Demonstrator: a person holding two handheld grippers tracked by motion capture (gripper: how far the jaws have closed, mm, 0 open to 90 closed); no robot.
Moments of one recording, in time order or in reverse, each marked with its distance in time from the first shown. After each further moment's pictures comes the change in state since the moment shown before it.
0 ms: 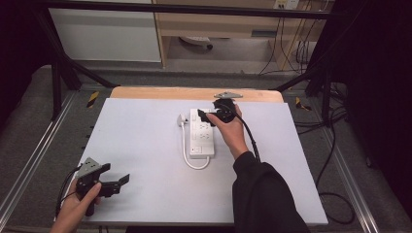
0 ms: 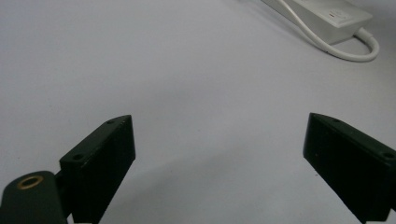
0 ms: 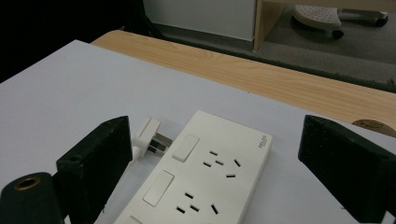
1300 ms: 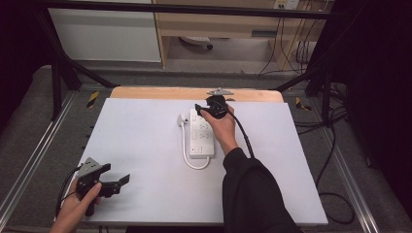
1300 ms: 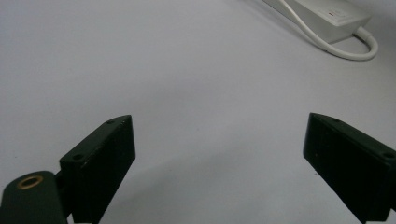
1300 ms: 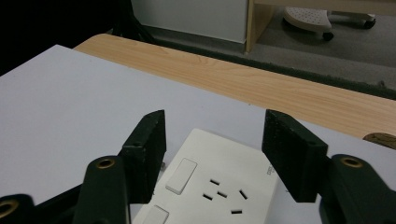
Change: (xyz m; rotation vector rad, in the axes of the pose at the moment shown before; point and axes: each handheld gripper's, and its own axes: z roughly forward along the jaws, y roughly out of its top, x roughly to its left) left arm 0.001 -0.001 0.000 0.007 -0.006 -0.003; right arm 0.007 0.006 0.033 -0.005 -0.040 0.007
